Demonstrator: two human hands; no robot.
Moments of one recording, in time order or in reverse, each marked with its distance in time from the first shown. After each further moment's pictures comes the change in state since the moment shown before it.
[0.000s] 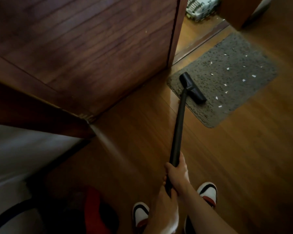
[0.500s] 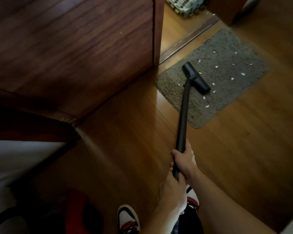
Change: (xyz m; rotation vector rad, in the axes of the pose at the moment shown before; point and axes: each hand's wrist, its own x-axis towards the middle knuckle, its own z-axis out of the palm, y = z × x) left_hand 0.024 0.098 0.069 -0.044 -0.047 0.003; right_hand 0.053 -0.057 -0.105 0.001 0.013 -0.045
